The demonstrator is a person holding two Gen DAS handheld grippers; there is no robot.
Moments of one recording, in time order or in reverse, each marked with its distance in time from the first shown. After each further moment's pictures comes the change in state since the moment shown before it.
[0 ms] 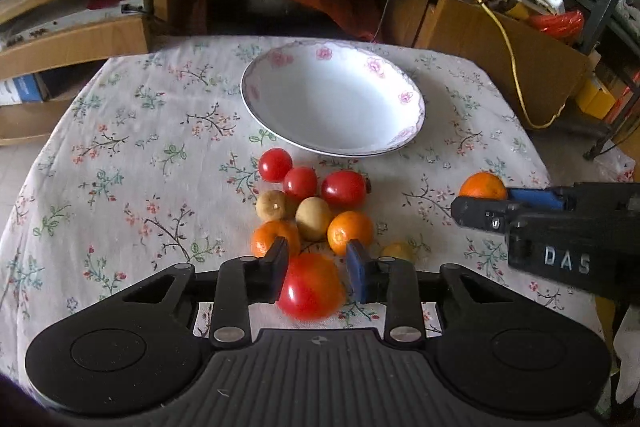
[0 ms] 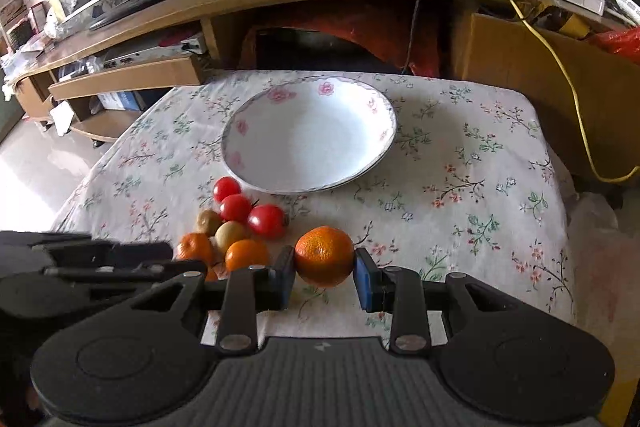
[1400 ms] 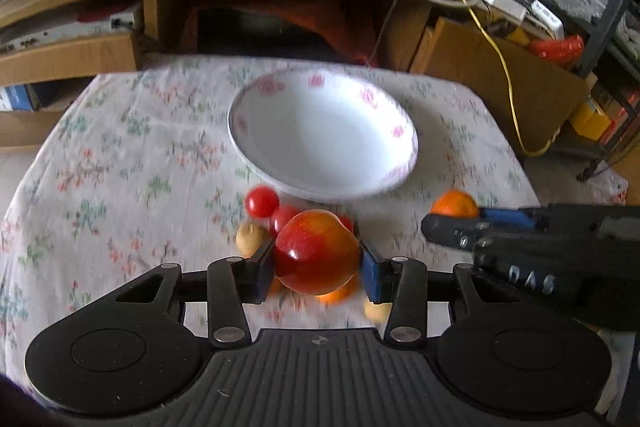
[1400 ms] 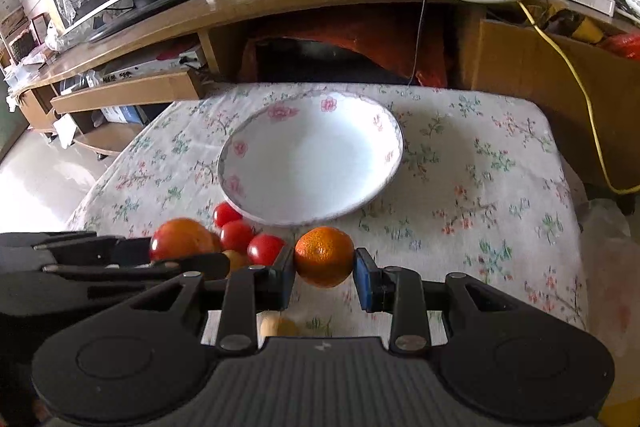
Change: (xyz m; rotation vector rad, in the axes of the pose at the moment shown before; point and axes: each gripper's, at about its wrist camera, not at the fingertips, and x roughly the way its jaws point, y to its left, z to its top) left arm 0.005 -0.003 0.028 -0.034 -0.058 -0.027; right arm 0.015 -0.004 0.022 0.009 -0.021 0.031
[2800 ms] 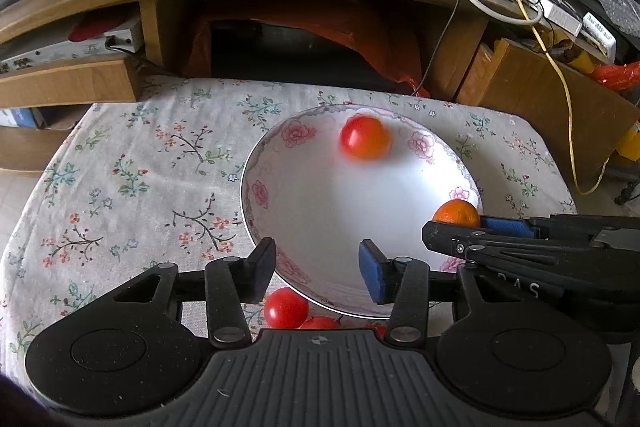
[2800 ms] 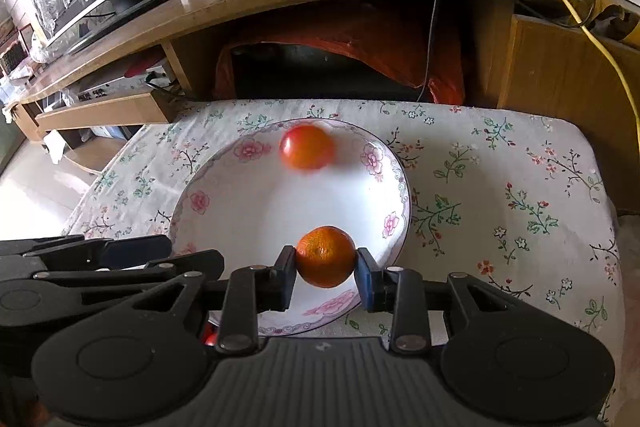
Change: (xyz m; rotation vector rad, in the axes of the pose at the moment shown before) left arm 0.057 0.011 0.052 -0.027 0.020 0.089; right arm 0.076 -0.026 0.053 0.032 0.036 0.037
